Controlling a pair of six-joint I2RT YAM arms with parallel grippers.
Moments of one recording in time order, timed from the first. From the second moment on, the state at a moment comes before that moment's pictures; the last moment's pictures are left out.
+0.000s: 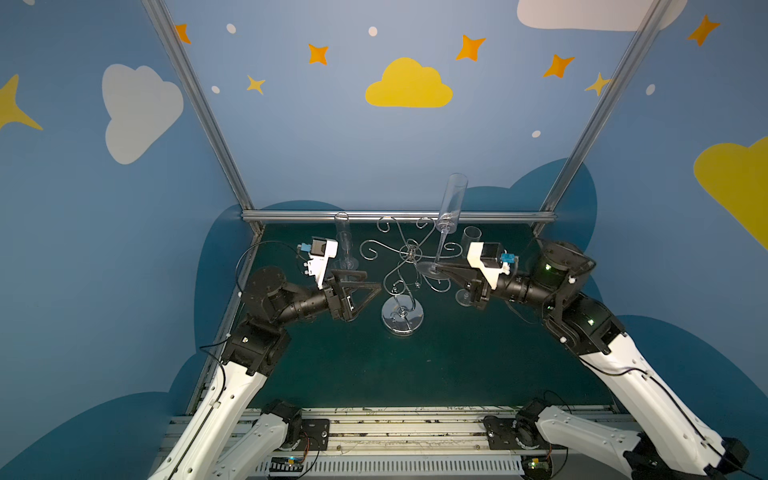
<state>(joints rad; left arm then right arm) -0.36 0.85 0.97 -0.13 0.83 -0.64 0.71 0.99 1.29 -0.34 -0.57 -0.39</state>
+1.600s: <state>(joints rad) -0.59 1.11 1.09 -0.02 0.96 -0.71 1.22 0.95 1.11 -0.35 -0.08 -0.85</state>
